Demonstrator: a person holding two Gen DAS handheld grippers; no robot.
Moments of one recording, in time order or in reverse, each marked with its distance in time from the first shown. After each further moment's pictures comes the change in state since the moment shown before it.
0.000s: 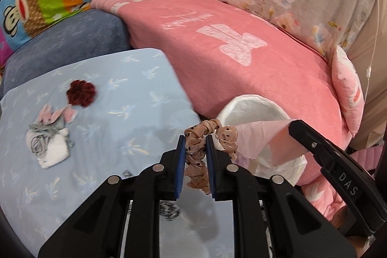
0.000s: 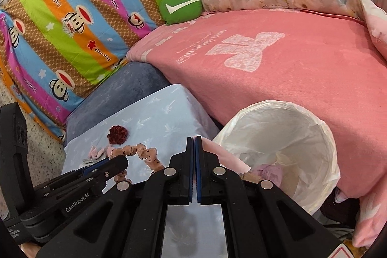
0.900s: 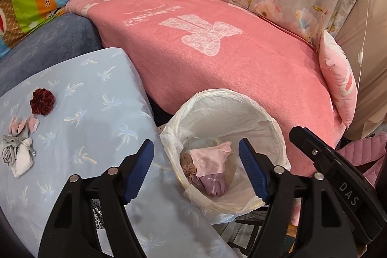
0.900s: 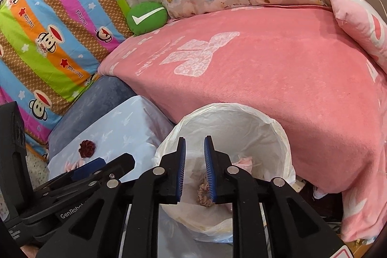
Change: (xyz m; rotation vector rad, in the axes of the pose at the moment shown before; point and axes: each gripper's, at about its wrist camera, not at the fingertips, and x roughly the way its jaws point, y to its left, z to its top) left arm 0.039 -0.059 0.001 0.048 0.019 -0.049; right arm -0.010 -0.070 -0.001 0.084 -0.026 -0.097
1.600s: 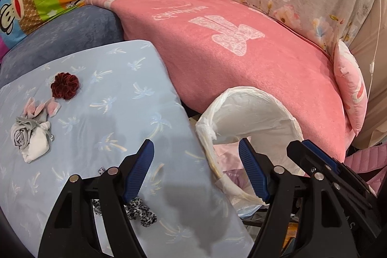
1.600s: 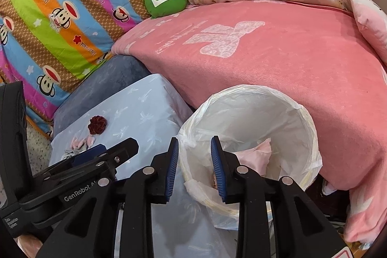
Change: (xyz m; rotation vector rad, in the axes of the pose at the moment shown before) left arm -0.014 0.040 -0.017 -0.068 -0.014 0.065; right arm 0.011 0.048 -0.030 -0.104 0.074 0.042
